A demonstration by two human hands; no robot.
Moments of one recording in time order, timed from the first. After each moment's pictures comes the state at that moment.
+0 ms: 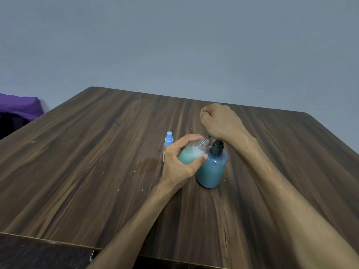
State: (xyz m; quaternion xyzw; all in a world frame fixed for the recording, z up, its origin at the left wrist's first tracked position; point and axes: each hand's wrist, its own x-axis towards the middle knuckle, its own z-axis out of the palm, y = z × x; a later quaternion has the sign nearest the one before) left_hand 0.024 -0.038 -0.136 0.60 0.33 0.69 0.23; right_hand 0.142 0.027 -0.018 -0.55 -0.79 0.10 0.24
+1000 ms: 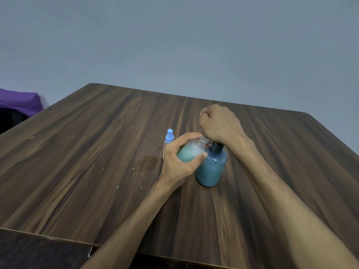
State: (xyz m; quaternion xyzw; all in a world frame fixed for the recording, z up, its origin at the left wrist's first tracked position) left_hand 0.025 -0.035 -0.138 0.59 0.34 0.69 0.24; right_hand 0.141 0.026 -0.024 -0.56 -0.79 0.09 0.25
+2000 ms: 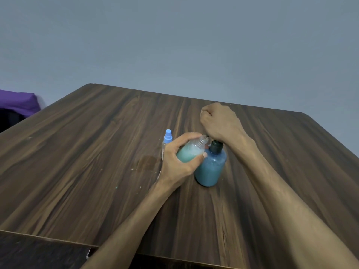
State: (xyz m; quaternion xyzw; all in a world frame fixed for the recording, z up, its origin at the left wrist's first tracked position) left_hand 0.026 -0.036 -0.136 0.60 0.33 0.69 0.24; right_hand 0.142 0.024 -0.021 -0.56 -0.78 0.08 0.26
